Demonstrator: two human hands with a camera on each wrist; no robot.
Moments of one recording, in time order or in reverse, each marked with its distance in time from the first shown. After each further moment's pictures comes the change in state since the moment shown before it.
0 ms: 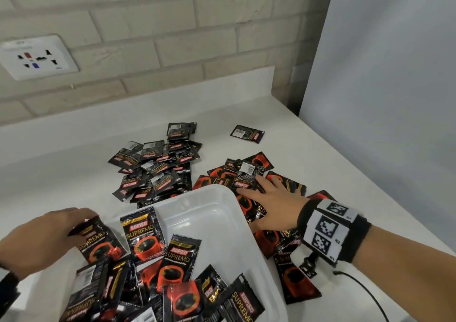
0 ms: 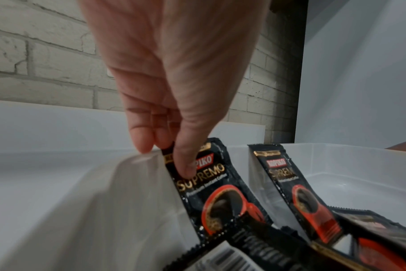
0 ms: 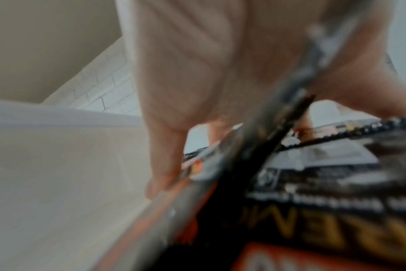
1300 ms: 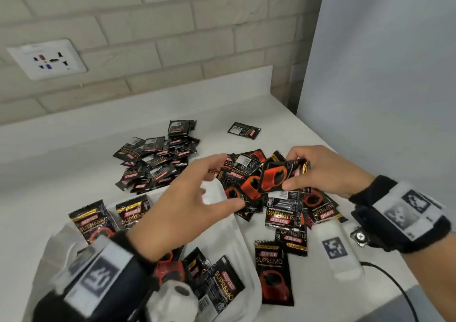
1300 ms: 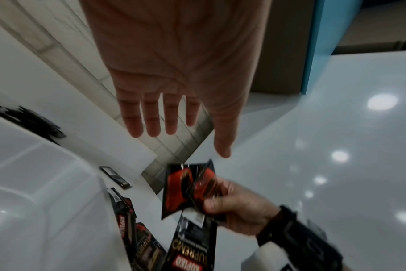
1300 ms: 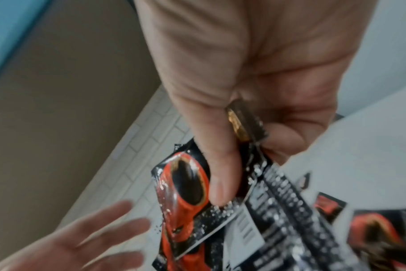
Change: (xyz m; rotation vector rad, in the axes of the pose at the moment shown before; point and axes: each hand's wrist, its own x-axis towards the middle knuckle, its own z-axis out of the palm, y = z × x) left_hand -0.043 0.304 -0.026 -0.645 0.039 0.260; right_hand -0.080 0.048 -0.046 0.728 0.402 -0.164
